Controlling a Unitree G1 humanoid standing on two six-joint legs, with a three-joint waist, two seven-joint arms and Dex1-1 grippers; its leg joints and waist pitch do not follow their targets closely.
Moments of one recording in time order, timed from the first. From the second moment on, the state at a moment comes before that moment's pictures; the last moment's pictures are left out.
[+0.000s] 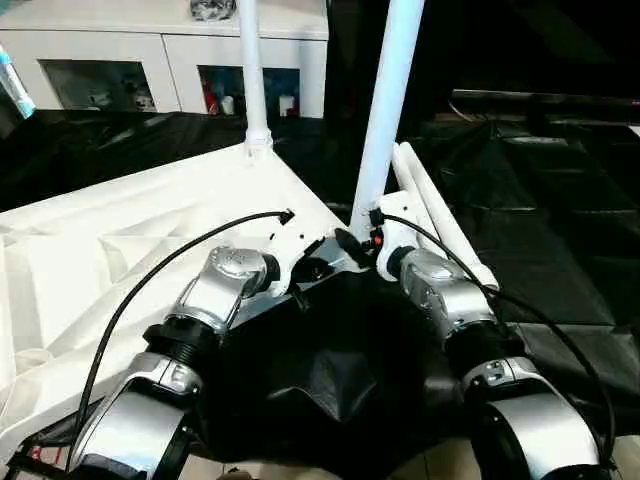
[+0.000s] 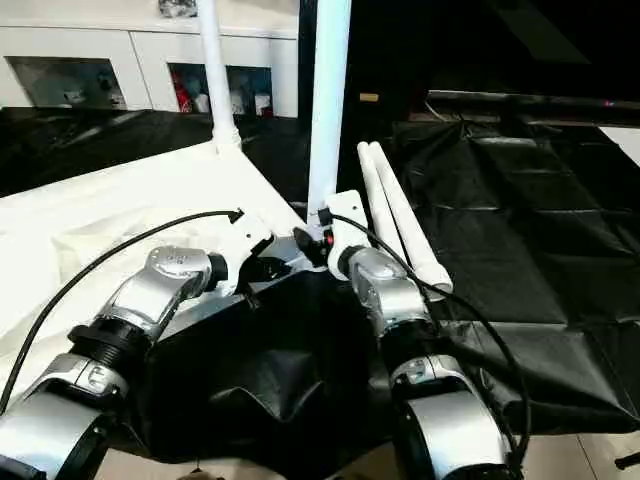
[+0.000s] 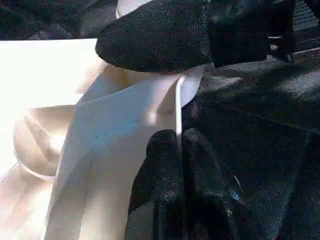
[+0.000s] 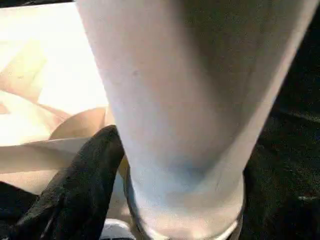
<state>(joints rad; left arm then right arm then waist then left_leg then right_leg) -0.68 0.19 -0.23 0.67 0.07 0.29 -0.79 -0.72 -0.01 0.00 0.86 0.07 0.16 0.40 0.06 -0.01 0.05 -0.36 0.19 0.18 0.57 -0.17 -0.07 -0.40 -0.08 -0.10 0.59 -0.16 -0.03</state>
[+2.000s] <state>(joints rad) -0.67 0.21 -0.22 0.68 0.08 0.23 -0.85 -0.70 -0.04 0.02 0.85 0.07 0.14 0.49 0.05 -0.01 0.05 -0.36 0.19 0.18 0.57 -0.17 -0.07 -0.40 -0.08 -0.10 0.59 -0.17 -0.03</state>
